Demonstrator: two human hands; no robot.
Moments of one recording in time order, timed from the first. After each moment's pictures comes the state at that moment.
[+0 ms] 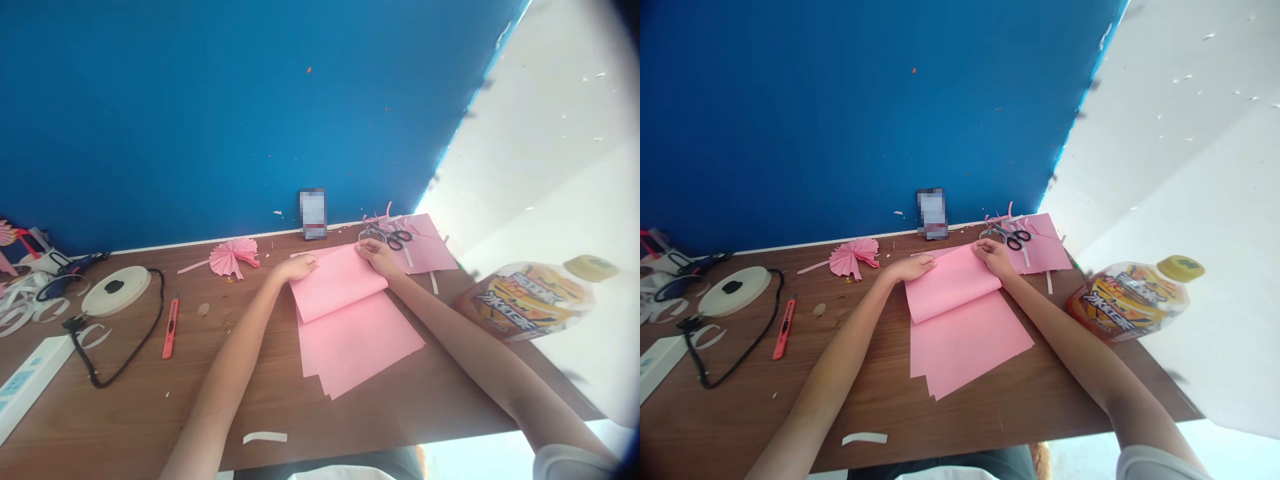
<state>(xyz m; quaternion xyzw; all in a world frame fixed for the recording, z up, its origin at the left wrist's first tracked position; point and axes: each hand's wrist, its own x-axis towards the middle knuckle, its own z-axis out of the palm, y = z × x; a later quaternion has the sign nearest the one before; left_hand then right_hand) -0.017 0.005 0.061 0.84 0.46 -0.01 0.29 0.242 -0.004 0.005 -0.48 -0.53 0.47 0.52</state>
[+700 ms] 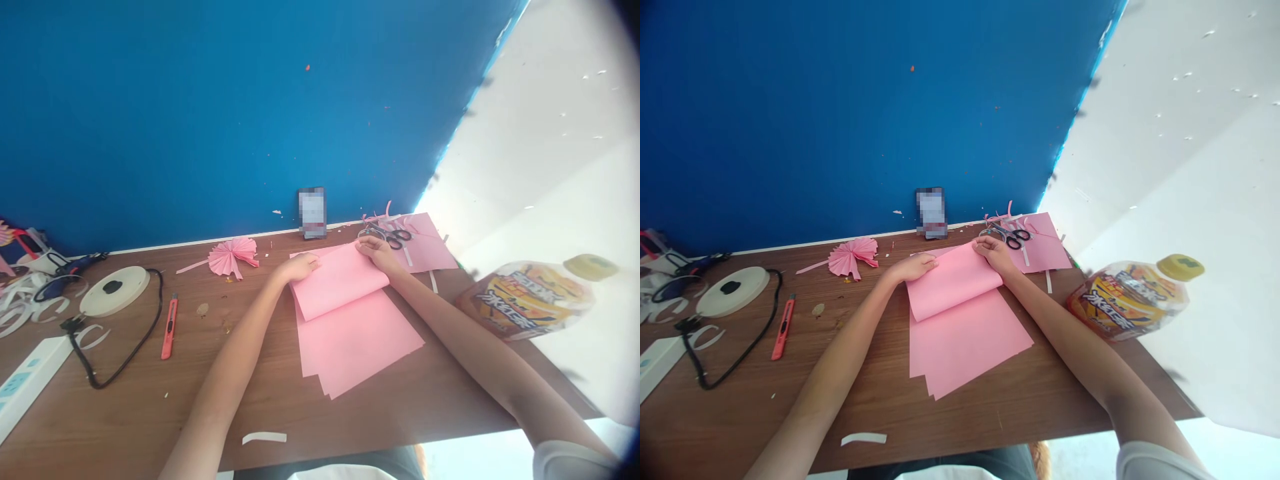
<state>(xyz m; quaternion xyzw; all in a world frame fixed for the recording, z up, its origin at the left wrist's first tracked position) -0.014 0.007 0.053 0.84 0.45 0.03 0.32 0.248 -0.001 0.009 -0.48 -0.55 0.47 0.50</state>
